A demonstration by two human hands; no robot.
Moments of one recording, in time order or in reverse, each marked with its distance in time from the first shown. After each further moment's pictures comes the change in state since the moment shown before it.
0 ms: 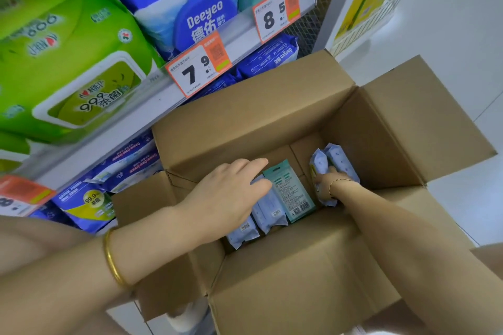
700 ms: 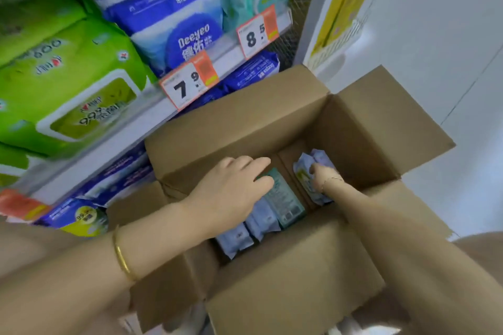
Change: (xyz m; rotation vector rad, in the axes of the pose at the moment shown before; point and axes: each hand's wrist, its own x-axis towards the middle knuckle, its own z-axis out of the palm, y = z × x) left_hand 0.009 0.004 -0.013 0.072 0.111 0.104; right_hand -0.058 0.003 -0.033 0.354 0.170 -0.026
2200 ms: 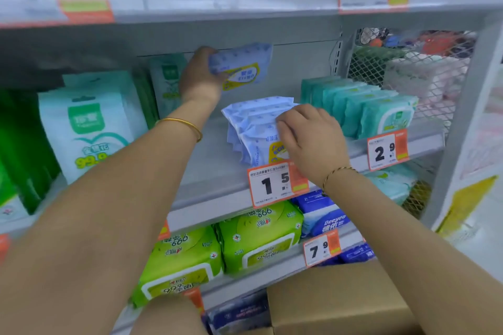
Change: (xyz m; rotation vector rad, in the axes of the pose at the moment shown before) left_hand -0.097 -0.250 -0.349 -0.240 1.153 -1.080; right_hand -0.277 -0.339 -0.244 0.151 1.405 -1.234
